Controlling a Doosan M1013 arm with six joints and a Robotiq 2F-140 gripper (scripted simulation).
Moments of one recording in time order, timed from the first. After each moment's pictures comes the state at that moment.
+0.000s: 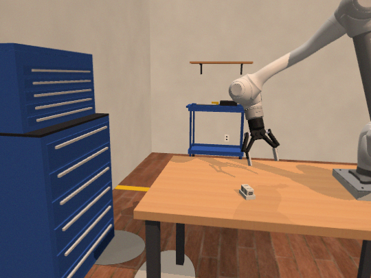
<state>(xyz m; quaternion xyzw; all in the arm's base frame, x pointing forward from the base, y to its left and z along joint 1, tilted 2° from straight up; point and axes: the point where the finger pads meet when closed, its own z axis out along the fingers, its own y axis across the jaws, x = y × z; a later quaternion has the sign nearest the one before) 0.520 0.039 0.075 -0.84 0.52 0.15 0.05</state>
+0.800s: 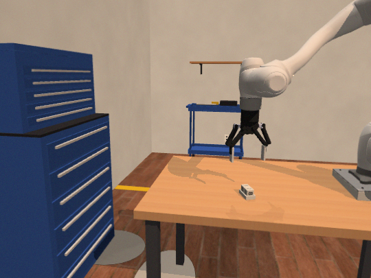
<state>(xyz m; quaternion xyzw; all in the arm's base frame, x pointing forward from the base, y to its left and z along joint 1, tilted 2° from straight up) 0.600 0.216 0.135 -0.84 0.55 -0.02 0.00</state>
